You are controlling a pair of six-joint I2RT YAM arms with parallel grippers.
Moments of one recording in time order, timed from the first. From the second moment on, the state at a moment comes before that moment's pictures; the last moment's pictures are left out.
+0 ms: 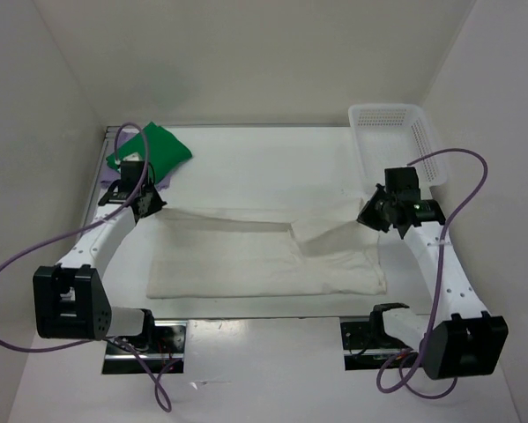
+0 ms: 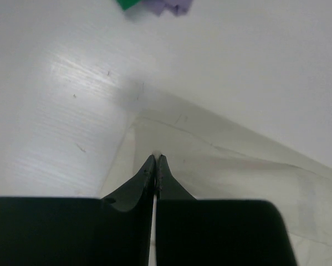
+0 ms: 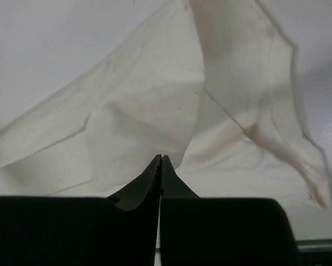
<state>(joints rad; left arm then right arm) -0.01 1.36 0.98 -0.43 -0.18 -0.46 0.05 1.12 0.98 -0.77 -0.02 0.65</state>
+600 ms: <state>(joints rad) 0.02 1.26 0.91 -0.55 -0.16 -0.51 0.10 0.91 0.98 -1.16 0.05 0.68</state>
